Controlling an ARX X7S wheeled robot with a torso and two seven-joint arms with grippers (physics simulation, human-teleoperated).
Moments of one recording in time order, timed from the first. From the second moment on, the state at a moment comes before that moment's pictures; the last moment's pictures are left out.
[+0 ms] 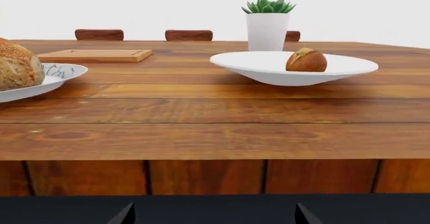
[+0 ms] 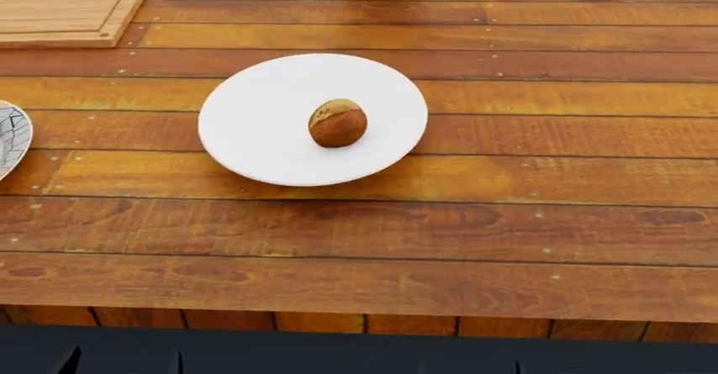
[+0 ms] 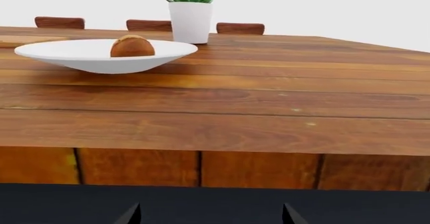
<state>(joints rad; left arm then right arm) 0.01 -0.10 0.12 0.01 -0.10 0.04 -0.10 0.01 0.10 -0.13 0.01 0.07 -0.01 0.13</state>
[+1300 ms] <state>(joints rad) -0.12 -0.23 0.10 0.44 -0.32 -0.56 -0.26 0.08 0.23 -0.10 -0.46 0.27 0.40 0.22</state>
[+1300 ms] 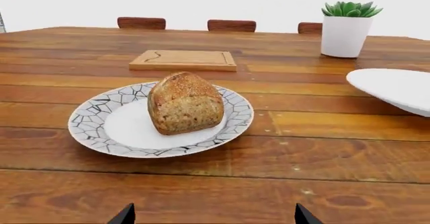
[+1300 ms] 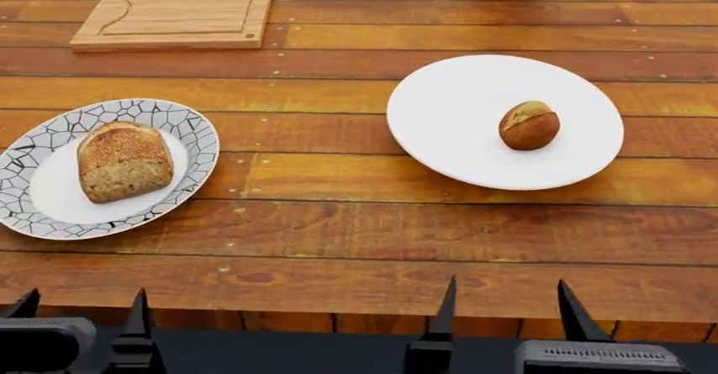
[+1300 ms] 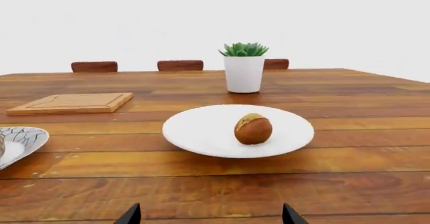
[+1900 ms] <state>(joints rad) -0.71 -0.48 -0.13 0.95 -1.61 -1.26 -1.14 0.62 0.59 0.02 -0.99 1.10 1.07 0.81</state>
